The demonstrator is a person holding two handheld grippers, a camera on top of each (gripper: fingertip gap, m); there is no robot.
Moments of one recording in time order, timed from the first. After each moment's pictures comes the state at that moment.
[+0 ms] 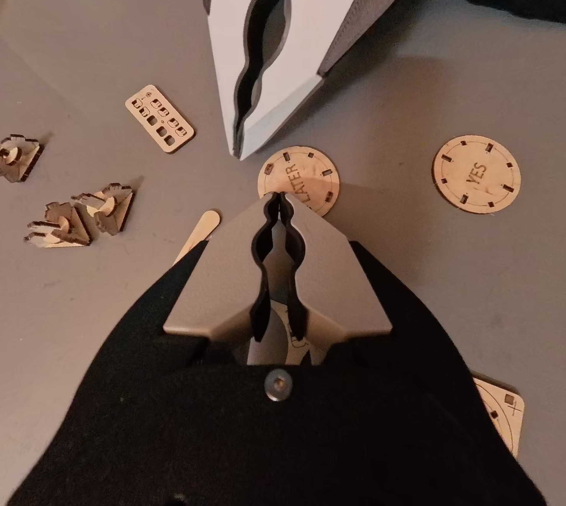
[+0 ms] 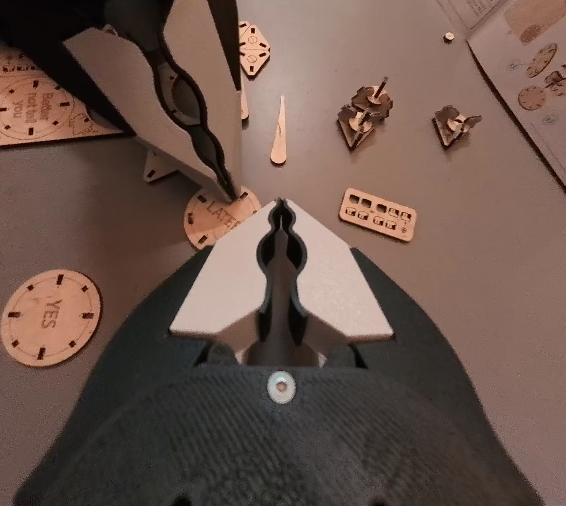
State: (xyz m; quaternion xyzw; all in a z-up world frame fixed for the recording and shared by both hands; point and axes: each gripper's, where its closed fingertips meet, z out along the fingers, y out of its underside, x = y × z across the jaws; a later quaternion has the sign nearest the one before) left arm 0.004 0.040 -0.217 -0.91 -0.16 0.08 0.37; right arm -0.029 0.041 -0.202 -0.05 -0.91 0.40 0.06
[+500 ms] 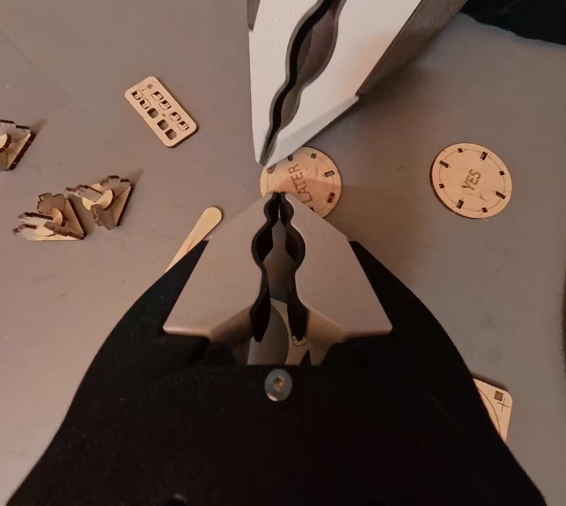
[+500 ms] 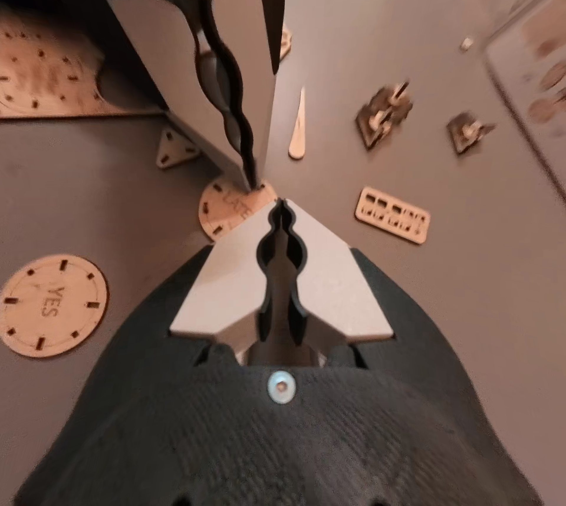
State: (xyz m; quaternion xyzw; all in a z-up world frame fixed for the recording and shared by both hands) left arm 0.003 0.038 -0.216 -0.91 -0.18 0.06 0.38; right arm -0.017 0.041 -0.208 -0.02 -0.91 0.40 0.08
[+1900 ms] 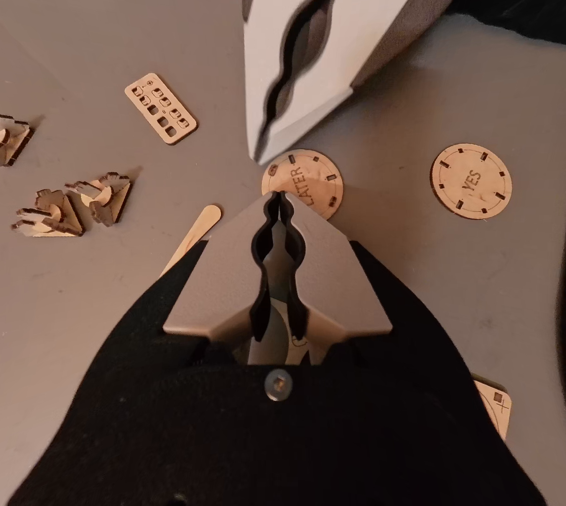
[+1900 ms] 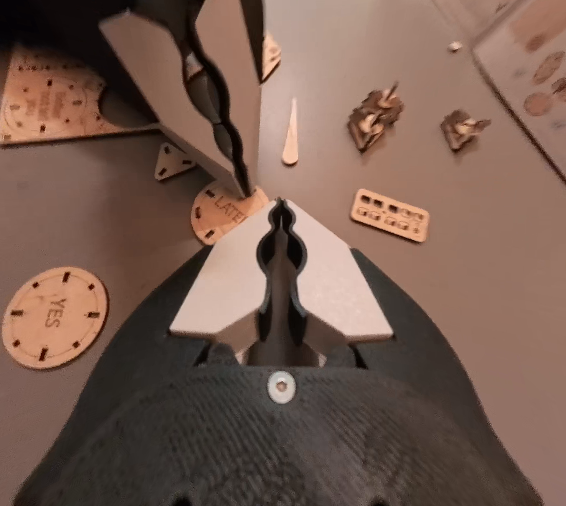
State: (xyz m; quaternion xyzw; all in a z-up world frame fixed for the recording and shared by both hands) left arm 0.004 0.038 -0.217 -0.91 -0.19 0.06 0.37; right arm -0.021 0.040 -0.204 -0.05 -0.90 0.43 0.06
